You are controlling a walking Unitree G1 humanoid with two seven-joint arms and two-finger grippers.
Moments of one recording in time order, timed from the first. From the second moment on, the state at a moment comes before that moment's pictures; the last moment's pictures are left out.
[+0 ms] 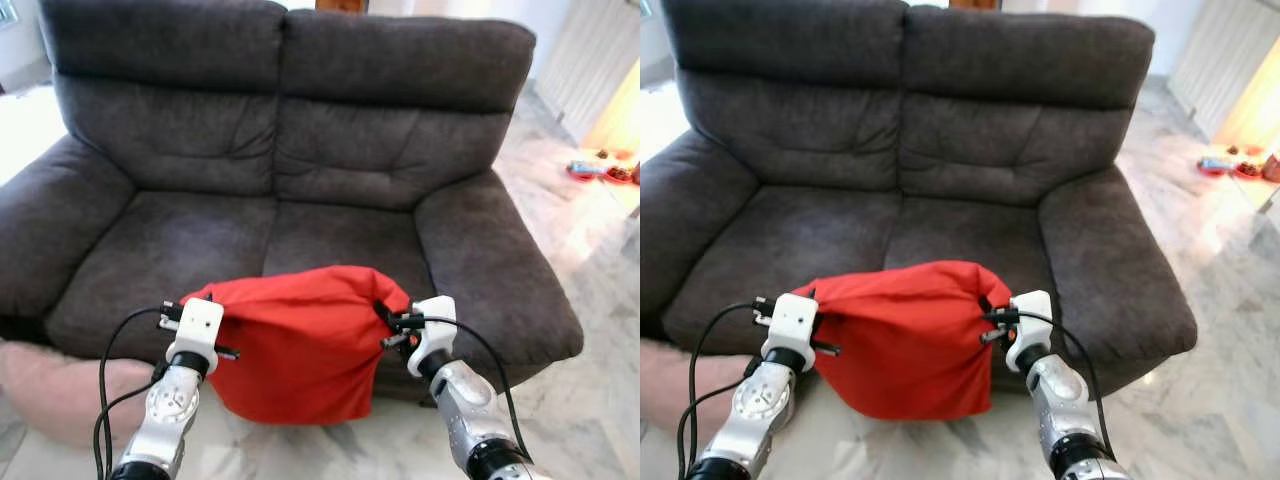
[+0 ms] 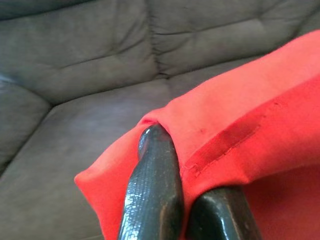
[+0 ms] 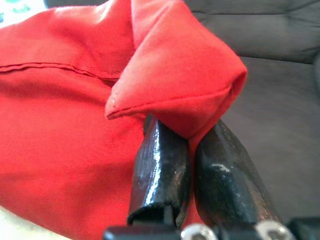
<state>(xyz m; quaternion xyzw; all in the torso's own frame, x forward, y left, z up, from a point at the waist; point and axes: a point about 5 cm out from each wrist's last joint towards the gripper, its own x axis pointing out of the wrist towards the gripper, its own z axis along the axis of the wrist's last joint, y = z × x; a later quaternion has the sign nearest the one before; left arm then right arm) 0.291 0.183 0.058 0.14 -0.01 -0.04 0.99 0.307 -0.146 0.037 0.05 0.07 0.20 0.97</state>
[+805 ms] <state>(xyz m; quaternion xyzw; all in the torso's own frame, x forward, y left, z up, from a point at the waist) 0.283 0.177 0.046 0.14 0.01 -0.05 0.99 0.302 -0.153 0.030 0.05 0.09 0.19 0.98</state>
